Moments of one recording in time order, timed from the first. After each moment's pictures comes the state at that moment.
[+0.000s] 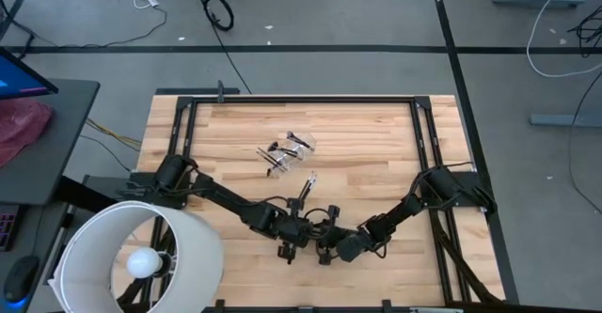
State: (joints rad) left arm -0.38 2.06 1.32 -0.34 -0.29 -0.08; right arm 0.56 2.12 0.86 0.69 0.72 0.22
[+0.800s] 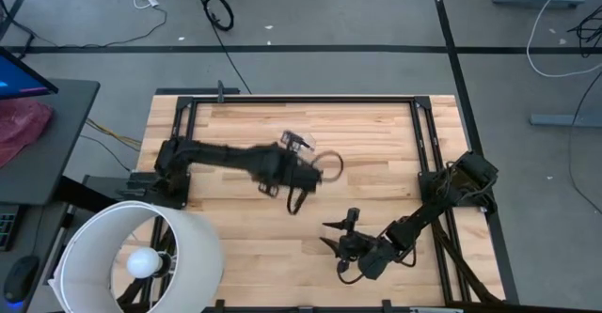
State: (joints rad) left arm -0.14 2.01 2.03 -1.52 -0.62 0.35; right arm 0.71 1.83 0.86 0.31 0.96 0.14
